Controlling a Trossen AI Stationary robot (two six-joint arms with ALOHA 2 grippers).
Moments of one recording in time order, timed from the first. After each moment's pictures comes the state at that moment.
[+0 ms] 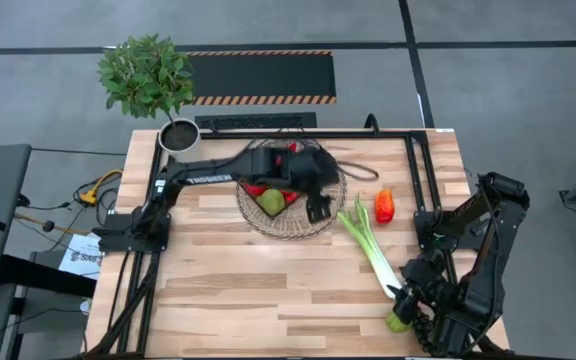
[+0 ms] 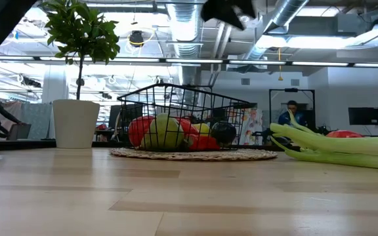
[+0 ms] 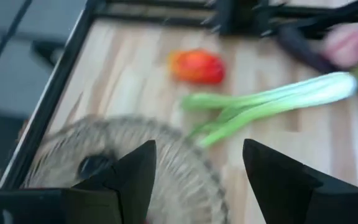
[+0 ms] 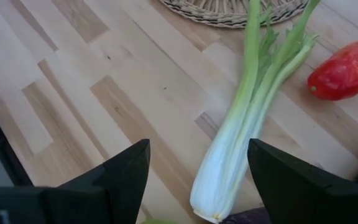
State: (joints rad) left arm 0.02 2.11 2.34 -1.04 -0.16 -0.07; right arm 1.12 1.56 1.36 -1.49 0.65 1.89
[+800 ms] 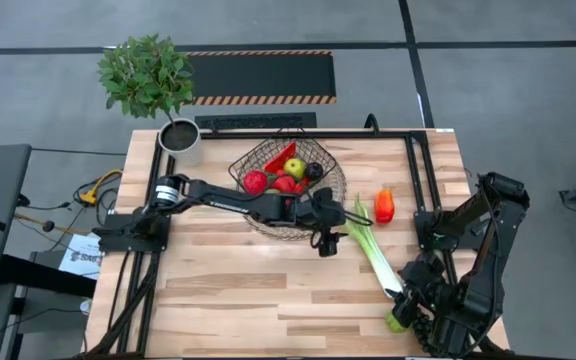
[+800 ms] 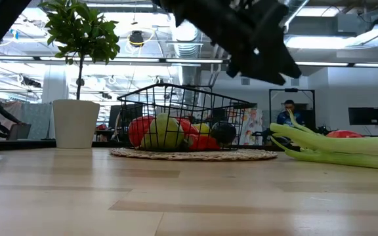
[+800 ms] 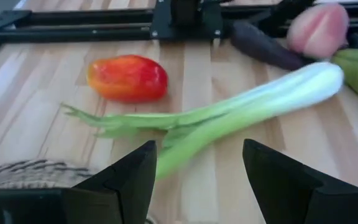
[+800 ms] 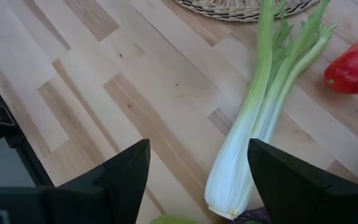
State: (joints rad) left arm -0.05 2.12 1.69 -0.16 -0.11 -0.02; right arm 1.12 1.56 1.36 -1.43 0.65 1.88
